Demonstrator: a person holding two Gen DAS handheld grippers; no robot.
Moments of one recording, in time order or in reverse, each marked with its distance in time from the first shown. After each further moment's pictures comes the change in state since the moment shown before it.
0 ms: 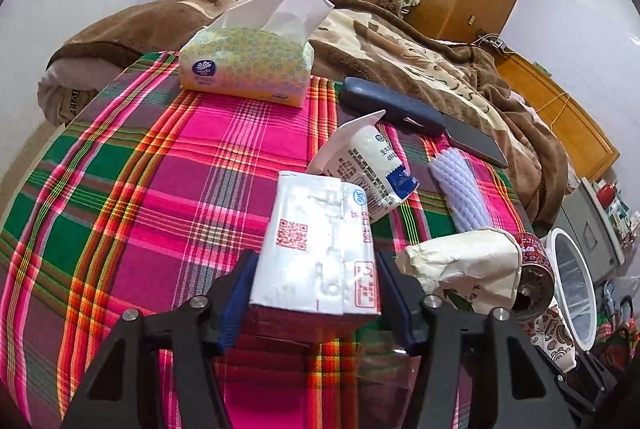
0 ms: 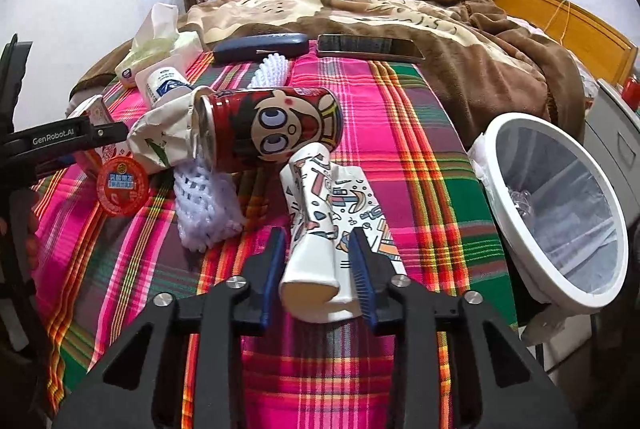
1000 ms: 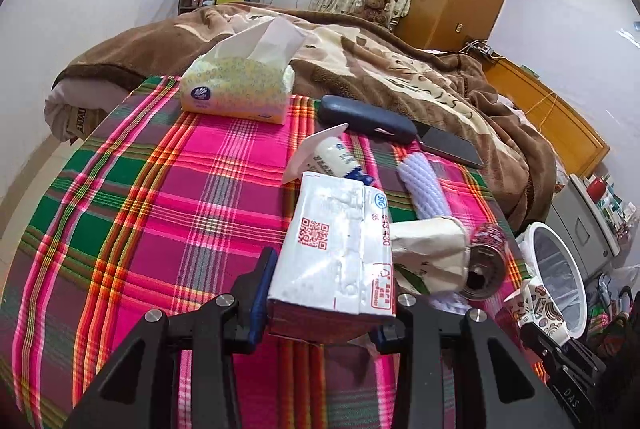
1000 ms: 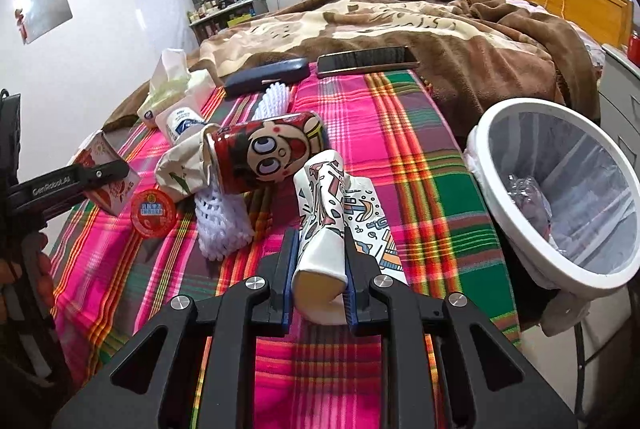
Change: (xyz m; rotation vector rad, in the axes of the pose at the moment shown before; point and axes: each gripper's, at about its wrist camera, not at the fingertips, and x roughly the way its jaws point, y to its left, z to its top) left arm -0.049 -0.023 -0.015 0.043 -0.056 -0.011; right arm -0.019 -0.025 -0.005 0.116 -0.070 0.146
